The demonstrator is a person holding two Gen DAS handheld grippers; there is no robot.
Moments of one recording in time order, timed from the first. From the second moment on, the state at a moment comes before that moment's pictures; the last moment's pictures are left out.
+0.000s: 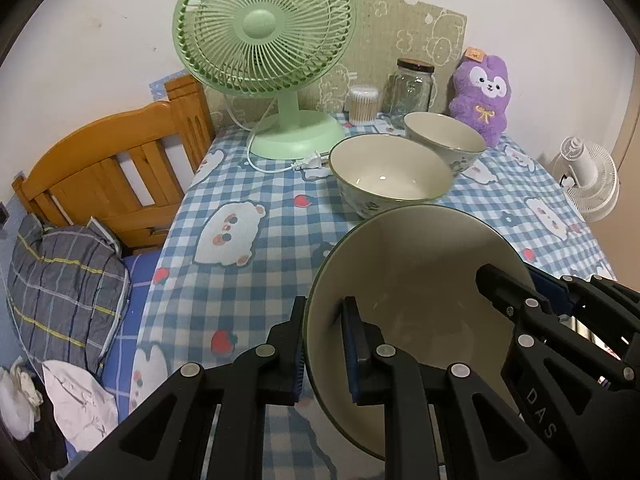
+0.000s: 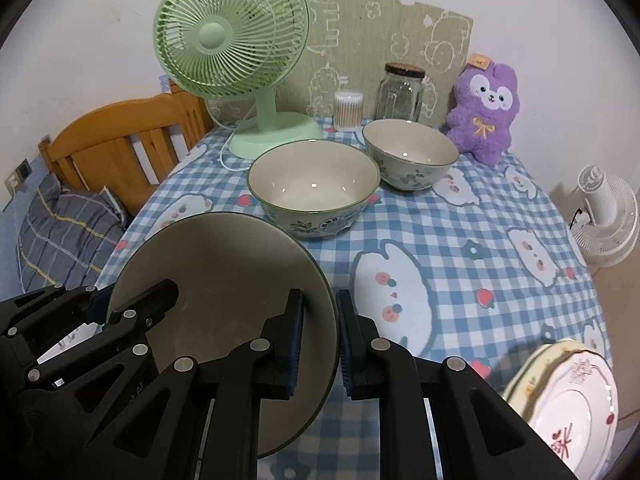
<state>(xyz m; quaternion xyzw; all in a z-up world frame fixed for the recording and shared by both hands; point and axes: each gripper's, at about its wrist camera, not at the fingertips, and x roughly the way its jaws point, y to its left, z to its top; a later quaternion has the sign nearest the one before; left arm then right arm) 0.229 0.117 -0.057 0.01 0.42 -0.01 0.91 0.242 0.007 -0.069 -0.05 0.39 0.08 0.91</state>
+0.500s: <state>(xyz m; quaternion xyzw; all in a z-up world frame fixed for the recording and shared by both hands) 0.168 0.082 -0.049 -0.01 0.41 0.01 0.91 0.183 -0.030 -0.057 -0.06 0.38 0.10 0.92</state>
